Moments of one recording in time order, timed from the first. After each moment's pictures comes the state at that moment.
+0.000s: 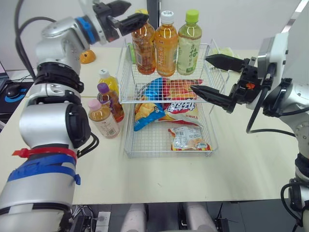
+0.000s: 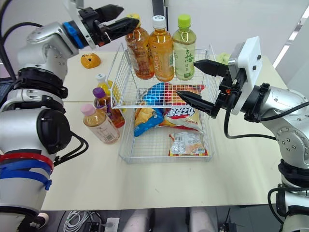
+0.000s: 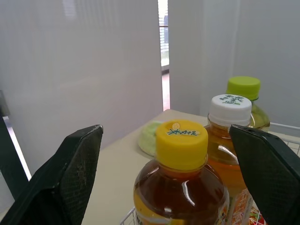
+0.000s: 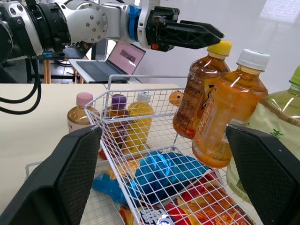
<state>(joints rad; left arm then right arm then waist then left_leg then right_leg) -1.55 0.58 0.17 1.08 -0.24 0.19 -1.11 -0.73 -0.73 -0.13 -0.47 0.76 0.73 0.70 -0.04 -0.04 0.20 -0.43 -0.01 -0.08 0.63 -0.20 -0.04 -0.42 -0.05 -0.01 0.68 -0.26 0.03</state>
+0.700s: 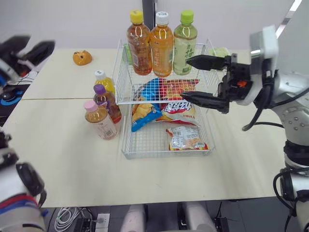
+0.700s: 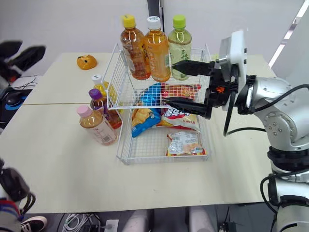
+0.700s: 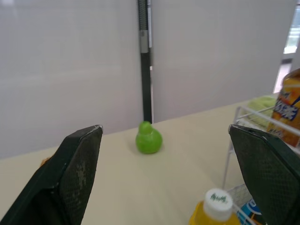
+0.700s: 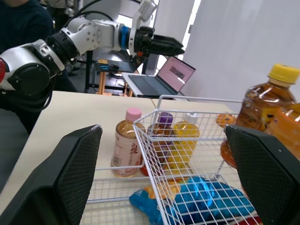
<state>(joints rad) -0.72 0.93 0.61 0.34 -0.40 0.56 -0.84 -0.86 -0.66 -0.02 -0.29 0.76 0.64 0.97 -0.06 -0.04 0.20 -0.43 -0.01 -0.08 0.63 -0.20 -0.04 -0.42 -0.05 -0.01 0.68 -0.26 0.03</state>
